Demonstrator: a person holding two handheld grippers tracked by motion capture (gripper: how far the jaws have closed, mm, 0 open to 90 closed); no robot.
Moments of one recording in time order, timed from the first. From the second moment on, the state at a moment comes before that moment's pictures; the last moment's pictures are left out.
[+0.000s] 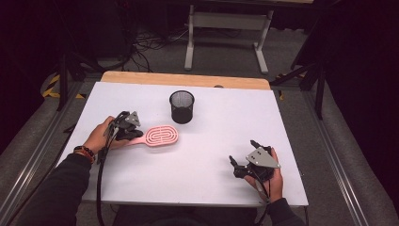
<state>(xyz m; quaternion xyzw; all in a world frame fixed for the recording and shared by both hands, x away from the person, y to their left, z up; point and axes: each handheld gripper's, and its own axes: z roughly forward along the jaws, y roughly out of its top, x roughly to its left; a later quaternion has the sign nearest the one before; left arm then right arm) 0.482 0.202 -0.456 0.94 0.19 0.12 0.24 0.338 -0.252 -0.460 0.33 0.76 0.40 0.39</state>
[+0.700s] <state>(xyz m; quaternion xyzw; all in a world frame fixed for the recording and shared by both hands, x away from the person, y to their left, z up) 0.462 0.207 -0.436 0.91 0.25 0.14 0.29 0.338 -0.254 -0.459 0.33 0.76 0.40 0.39</state>
